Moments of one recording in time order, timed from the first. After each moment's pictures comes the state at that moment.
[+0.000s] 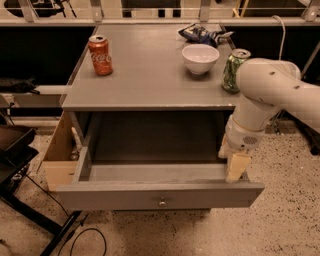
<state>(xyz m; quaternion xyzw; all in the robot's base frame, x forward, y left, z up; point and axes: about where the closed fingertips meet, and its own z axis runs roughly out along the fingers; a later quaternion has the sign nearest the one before) 0.487 -0.193 0.712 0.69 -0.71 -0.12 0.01</state>
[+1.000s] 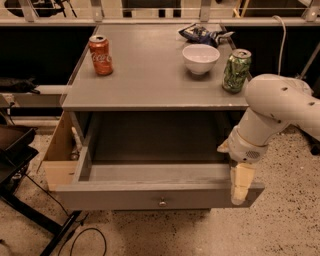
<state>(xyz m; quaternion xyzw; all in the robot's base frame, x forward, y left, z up) 0.466 -0.194 0.696 0.68 -0.72 -0.13 -0.03</state>
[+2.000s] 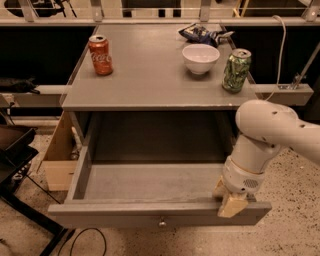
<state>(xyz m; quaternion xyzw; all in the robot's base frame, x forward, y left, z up) 0.370 -0.168 0.670 0.68 -0.69 -0.23 0.05</state>
